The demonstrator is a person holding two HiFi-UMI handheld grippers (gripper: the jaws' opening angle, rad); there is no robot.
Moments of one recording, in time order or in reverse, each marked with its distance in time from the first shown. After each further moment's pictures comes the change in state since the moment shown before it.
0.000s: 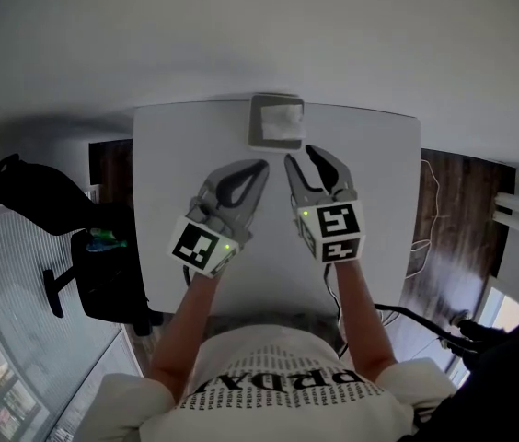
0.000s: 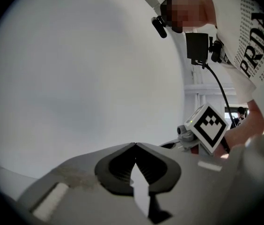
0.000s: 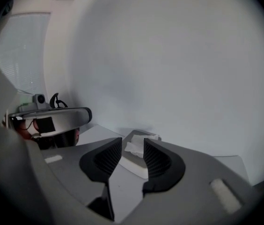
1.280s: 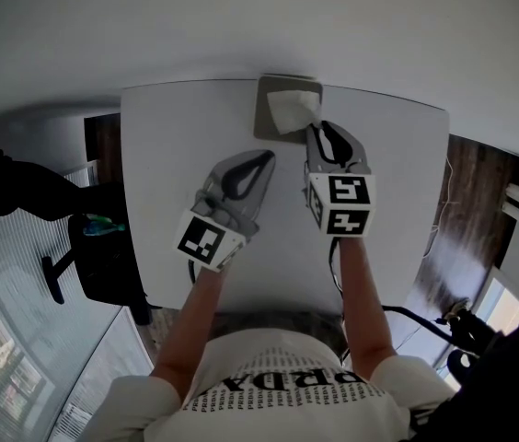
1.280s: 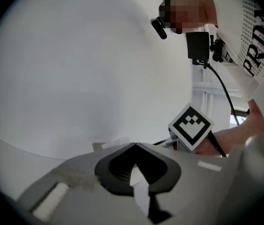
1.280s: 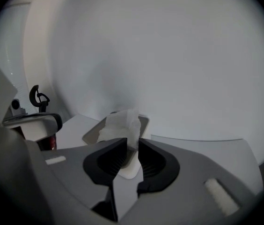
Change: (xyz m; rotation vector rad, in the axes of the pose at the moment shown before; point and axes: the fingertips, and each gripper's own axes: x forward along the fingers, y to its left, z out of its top) left arm 0.023 0.031 -0.065 -0.107 0.038 0.052; right arm 0.070 -0.053 -0.050 0.086 0.116 -0.106
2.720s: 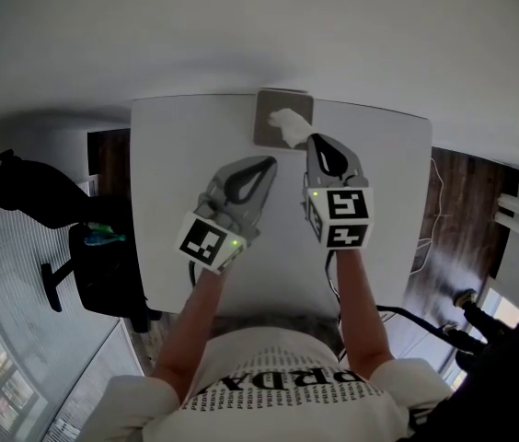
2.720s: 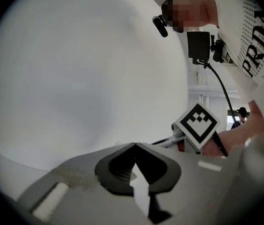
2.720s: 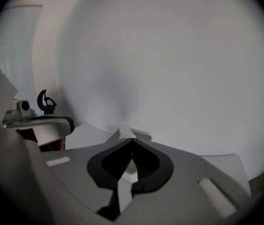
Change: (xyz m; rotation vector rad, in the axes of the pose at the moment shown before) left arm -0.016 -0.019 0.032 0.055 -0.032 -0.040; right arm -0.044 0.022 0.036 -0.056 -0.087 0.021
